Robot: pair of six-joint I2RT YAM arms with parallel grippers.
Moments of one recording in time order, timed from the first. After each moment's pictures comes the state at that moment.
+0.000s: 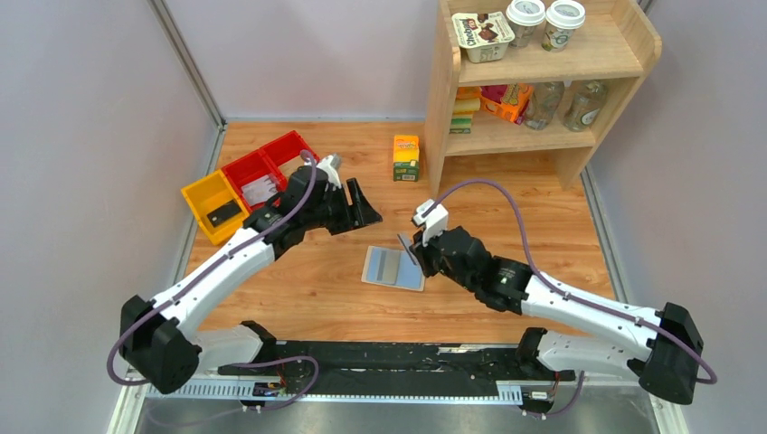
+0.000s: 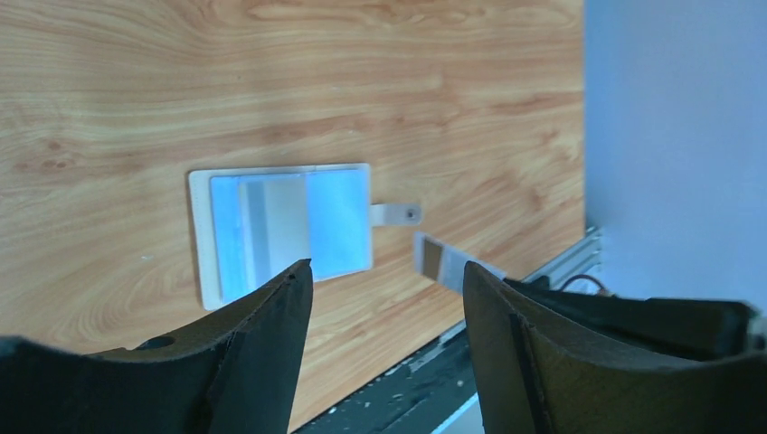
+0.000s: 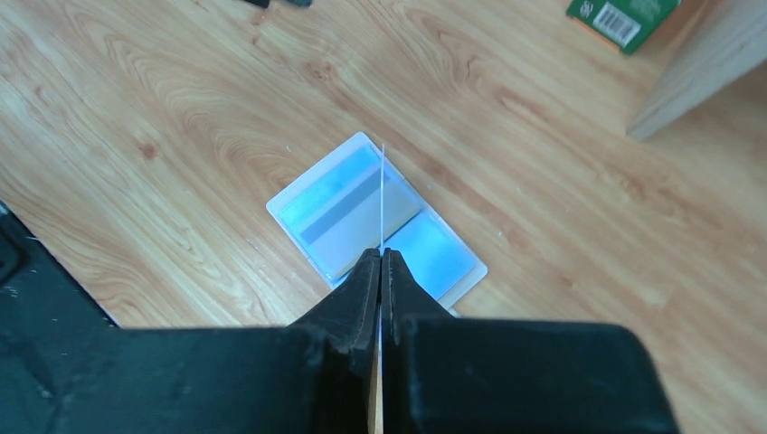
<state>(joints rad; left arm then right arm) -0.60 1.22 1.00 -0.40 0.20 -0.76 0.98 1.02 0.71 -0.14 0.22 0.21</state>
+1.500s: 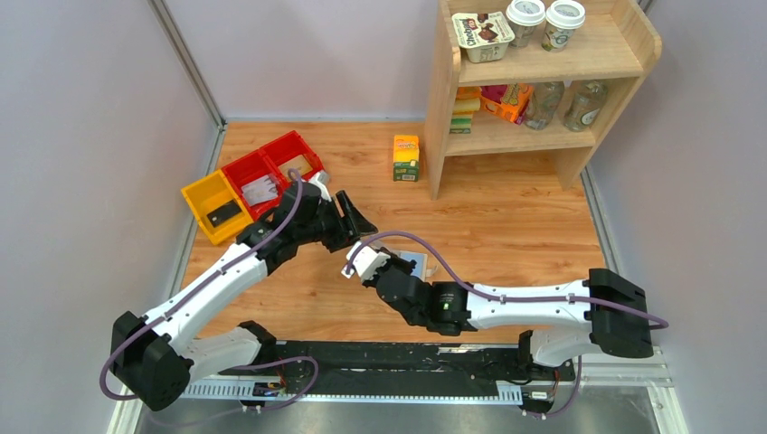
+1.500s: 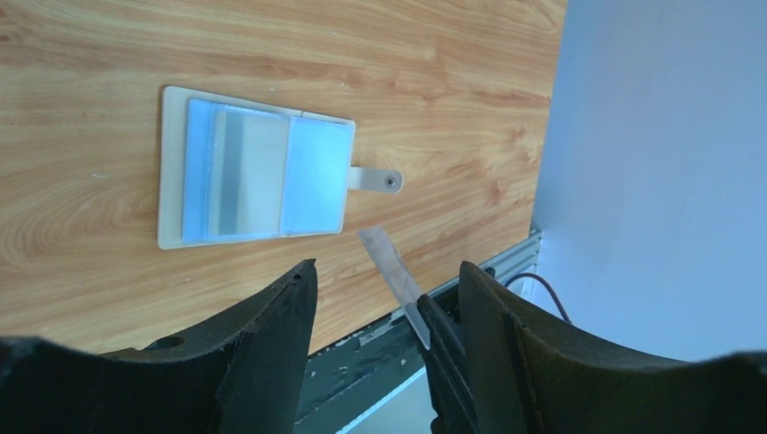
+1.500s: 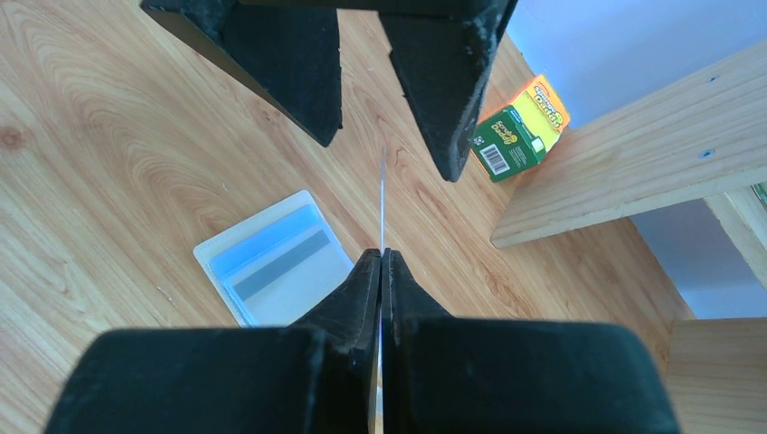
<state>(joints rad) -0.59 1.09 0.87 -0.40 0.22 -0.98 1.38 1.38 0.85 0.09 0.80 -0.27</state>
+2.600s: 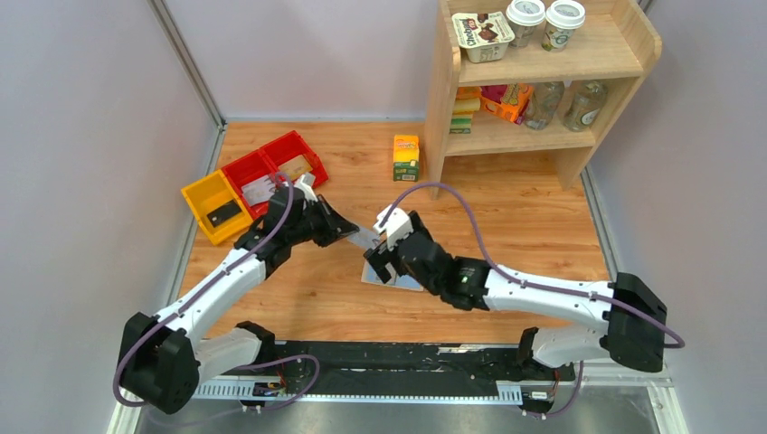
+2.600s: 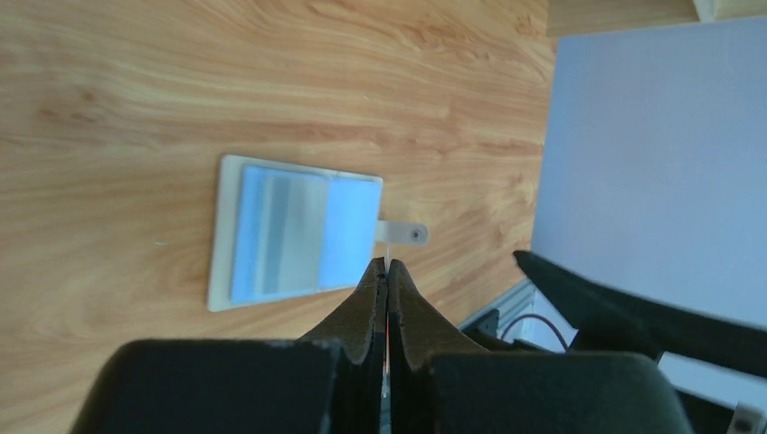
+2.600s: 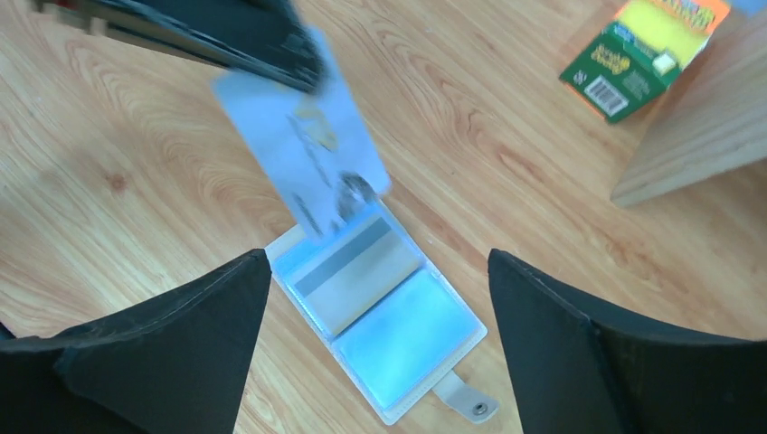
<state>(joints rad) -0.45 1.10 0.71 -0.17 0.30 -0.98 1.21 1.30 0.85 -0.01 0.51 0.02</state>
